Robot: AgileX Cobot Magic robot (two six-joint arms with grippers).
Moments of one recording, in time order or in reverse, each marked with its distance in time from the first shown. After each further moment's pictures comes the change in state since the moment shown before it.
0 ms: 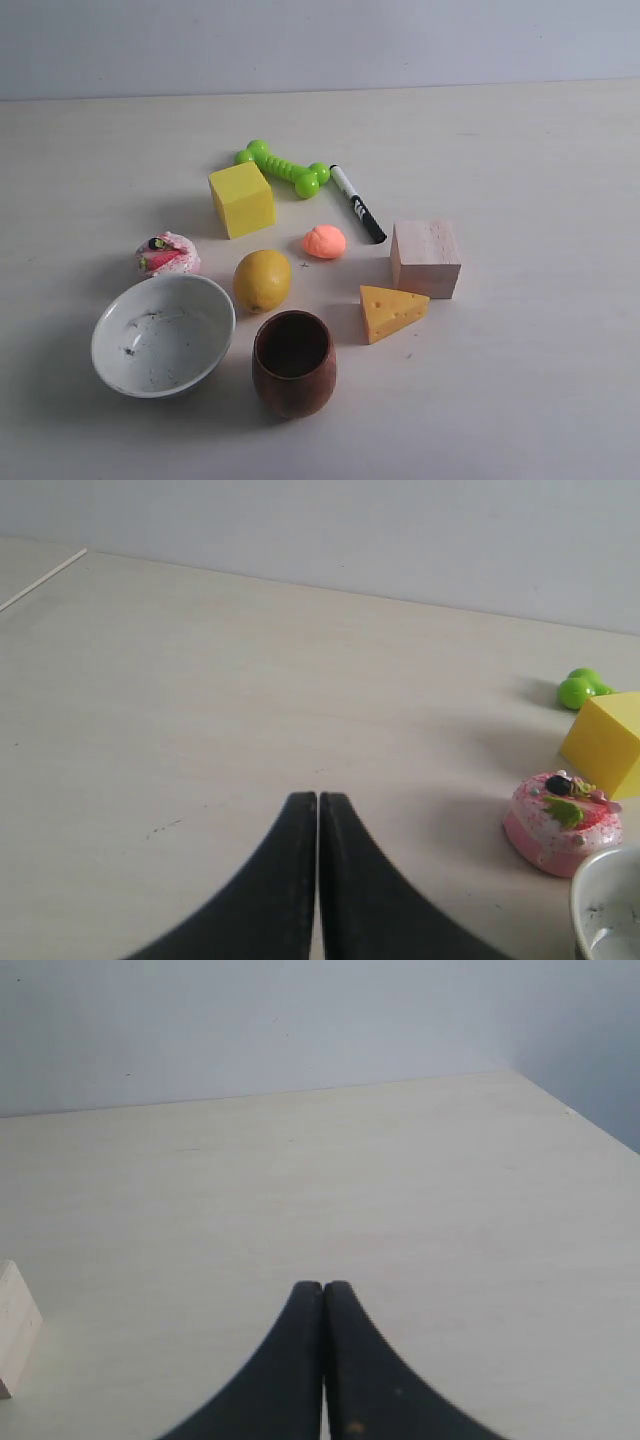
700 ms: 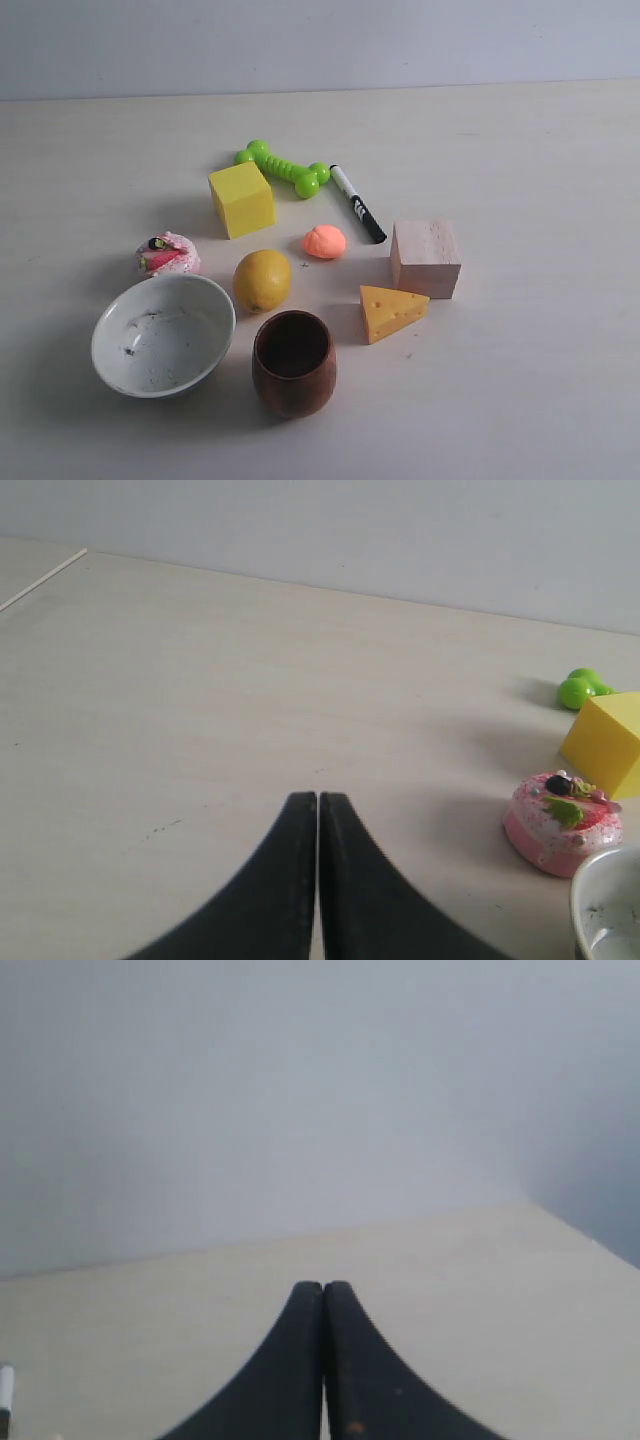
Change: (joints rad) left arm 0.000 0.000 0.000 0.000 0.000 0.000; right arm 0.000 0.000 0.000 0.006 -0.271 0.054
